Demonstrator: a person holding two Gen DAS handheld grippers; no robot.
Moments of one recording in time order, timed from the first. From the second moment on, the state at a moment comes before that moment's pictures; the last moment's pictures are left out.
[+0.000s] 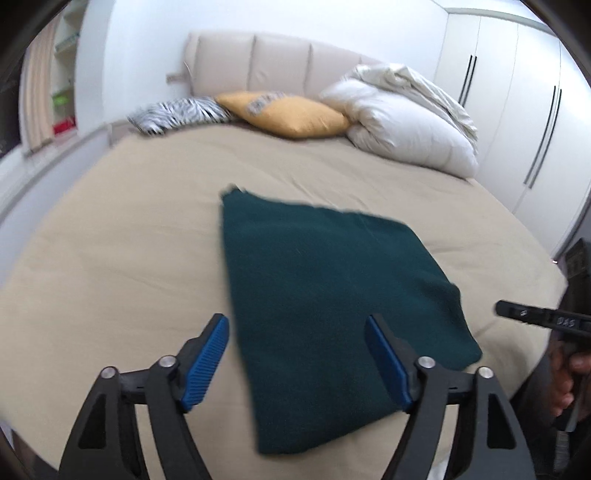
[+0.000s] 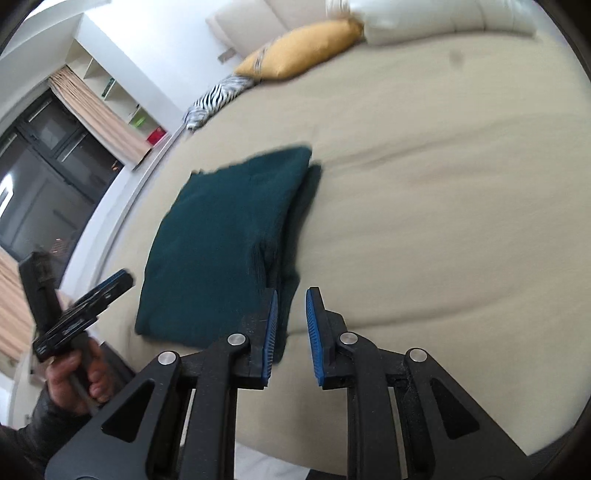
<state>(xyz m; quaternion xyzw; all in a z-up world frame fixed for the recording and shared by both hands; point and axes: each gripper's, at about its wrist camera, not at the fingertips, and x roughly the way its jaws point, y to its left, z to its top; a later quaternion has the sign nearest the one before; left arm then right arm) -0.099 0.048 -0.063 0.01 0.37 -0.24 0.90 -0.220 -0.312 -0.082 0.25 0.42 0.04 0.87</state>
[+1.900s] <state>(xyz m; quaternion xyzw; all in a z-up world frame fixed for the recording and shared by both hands) -0.108 0.051 -0.087 0.04 0.44 -0.08 0.89 -0.193 -0.235 -0.070 0.08 0.47 -0.13 0.87</state>
